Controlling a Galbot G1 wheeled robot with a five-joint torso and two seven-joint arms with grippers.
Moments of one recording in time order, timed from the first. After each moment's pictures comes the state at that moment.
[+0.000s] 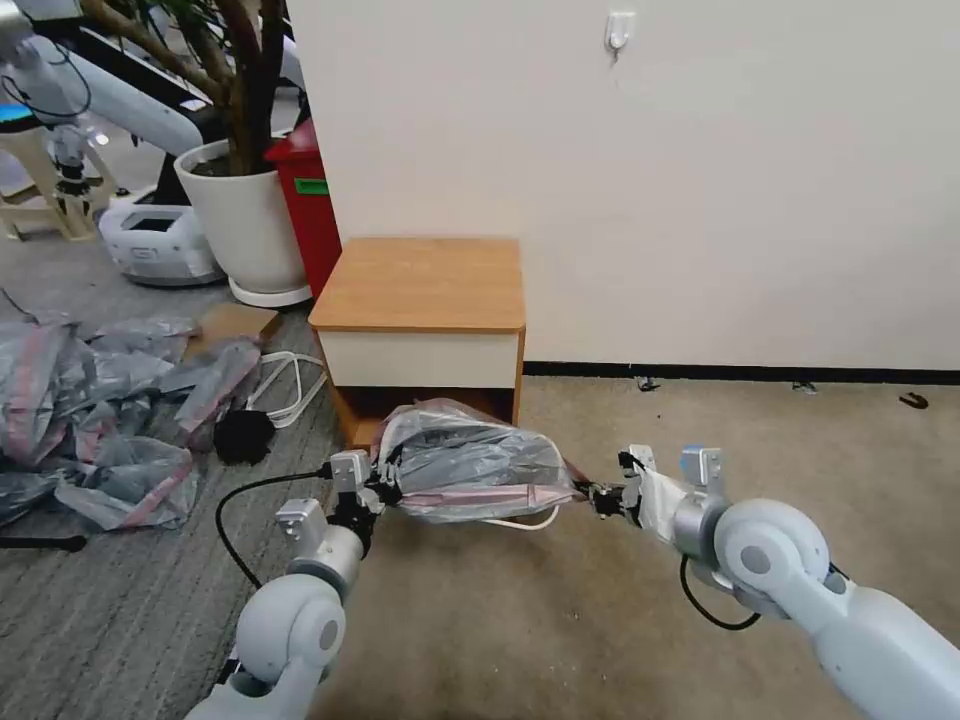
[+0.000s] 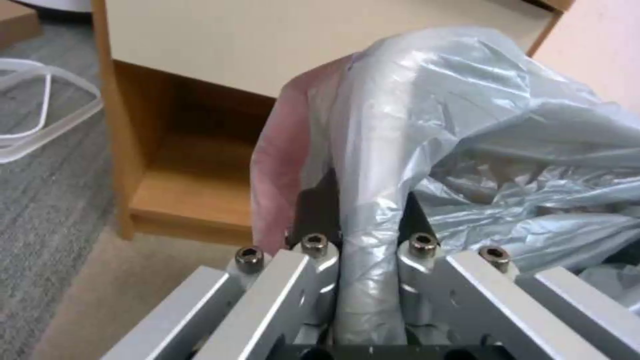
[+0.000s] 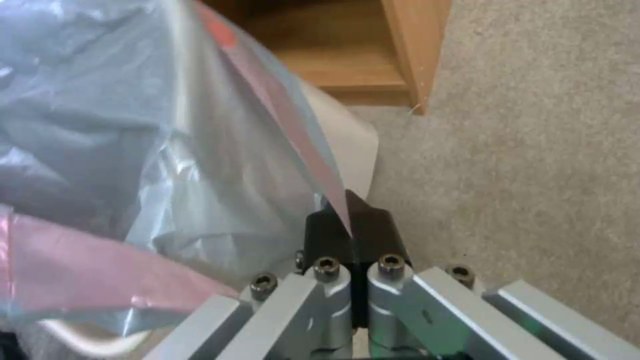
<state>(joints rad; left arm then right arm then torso) 1.41 -1.32 -0.40 -2.06 -0.56 0.32 -0.16 -1.15 0.80 0.17 2.04 1.23 -0.66 0.29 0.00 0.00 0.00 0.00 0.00</state>
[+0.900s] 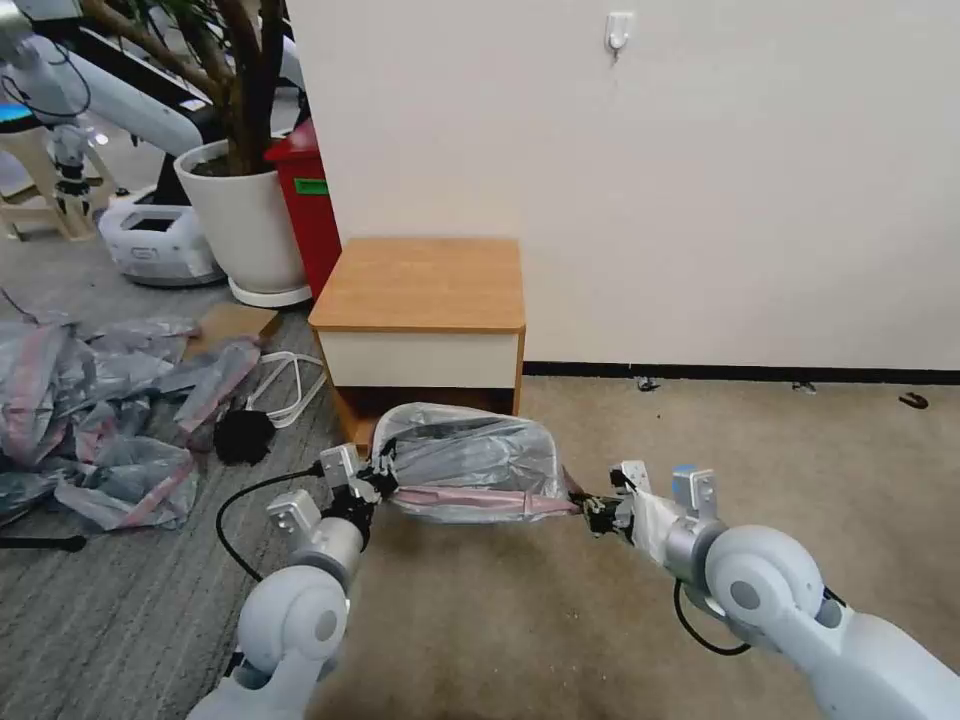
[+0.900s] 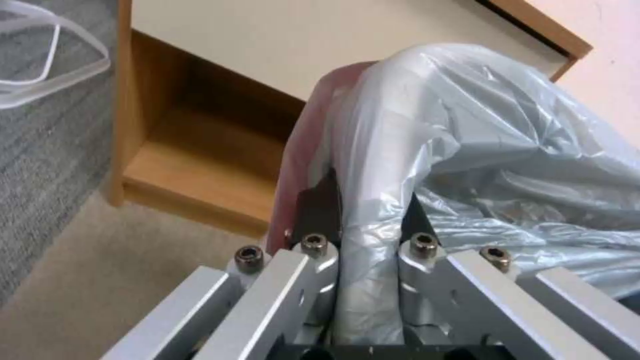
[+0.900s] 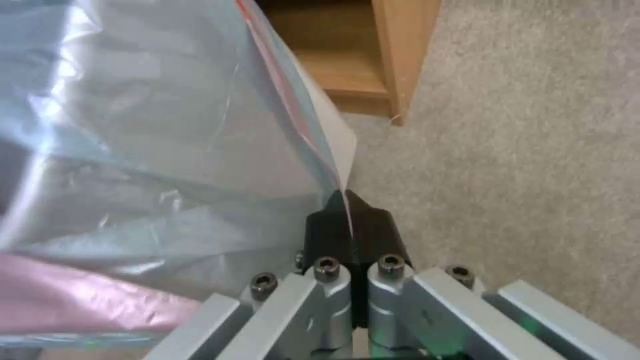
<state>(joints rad) 1.39 -1.32 -0.39 -2.10 -0.75 0.34 -0.31 -1.18 0.81 0.11 2.03 1.03 -0.59 0.26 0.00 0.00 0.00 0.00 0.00</state>
